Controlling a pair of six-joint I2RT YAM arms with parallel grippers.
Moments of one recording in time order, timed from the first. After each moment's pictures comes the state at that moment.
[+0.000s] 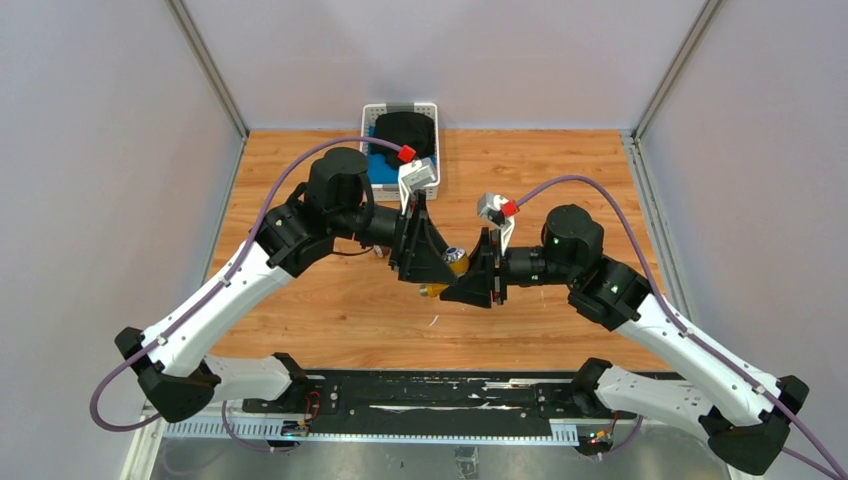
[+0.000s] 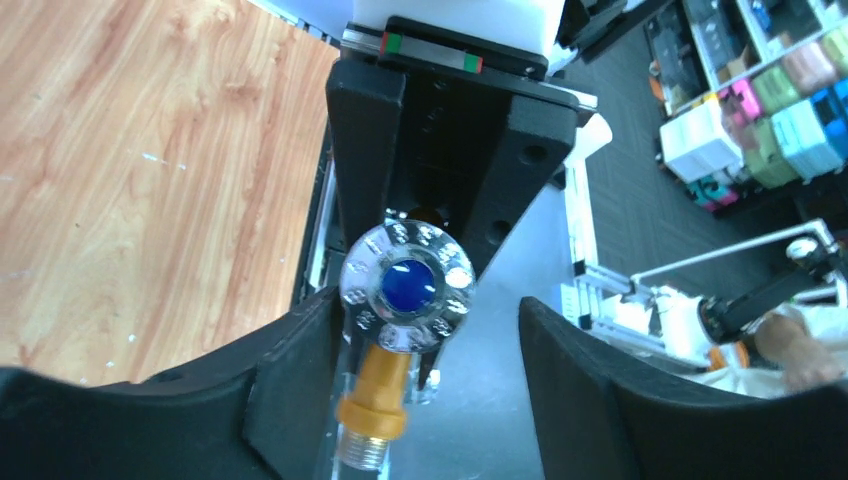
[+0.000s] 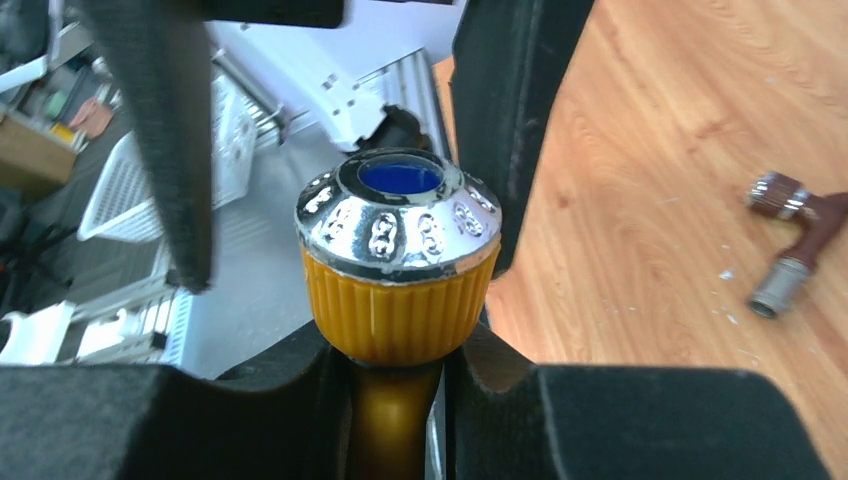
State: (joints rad) left arm -0.79 1.22 1.42 -0.52 0.87 -0.37; right arm 0.84 0.93 1.02 -0.28 -0.71 0.30
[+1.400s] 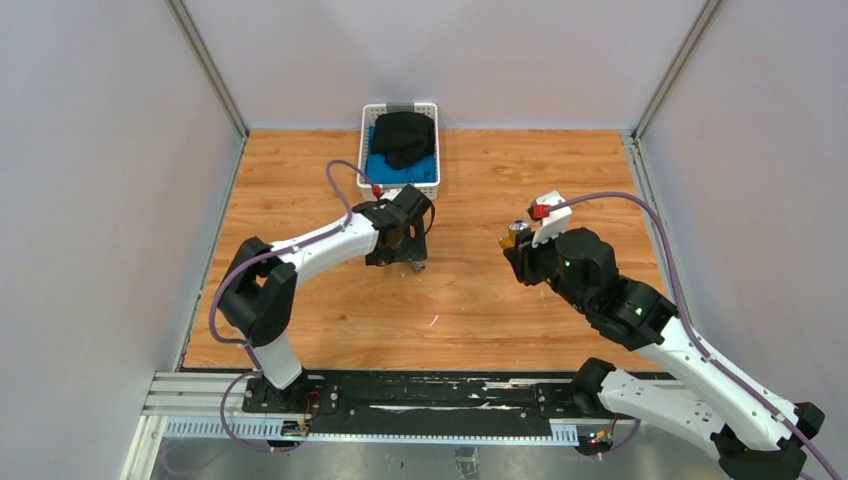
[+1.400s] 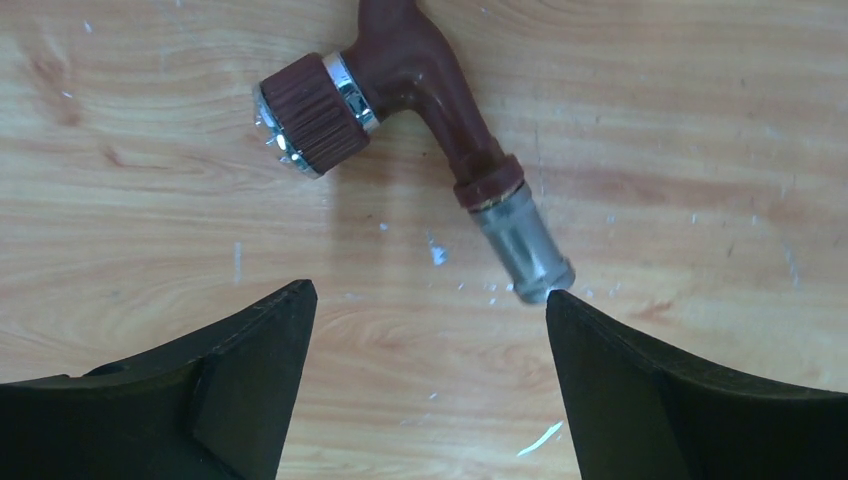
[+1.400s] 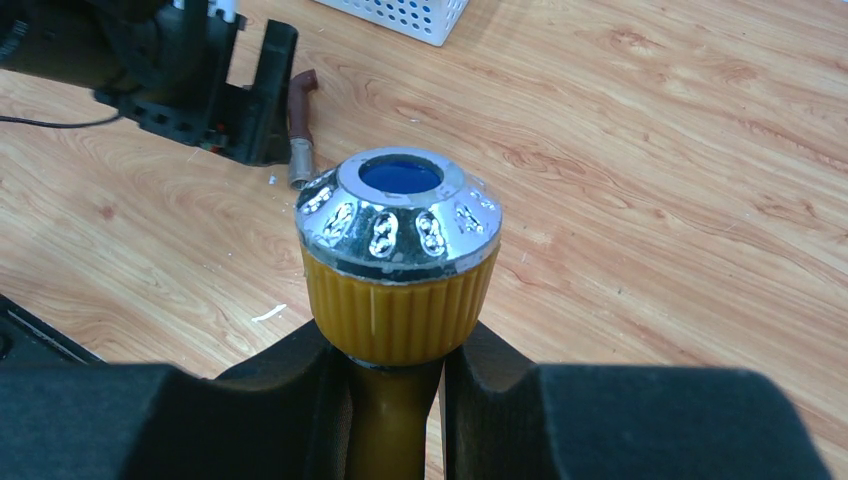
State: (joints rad) left arm -0.69 1.68 1.23 -0.70 -0.29 -0.71; right arm 0.84 0.76 0.92 -0.55 0.30 0.15
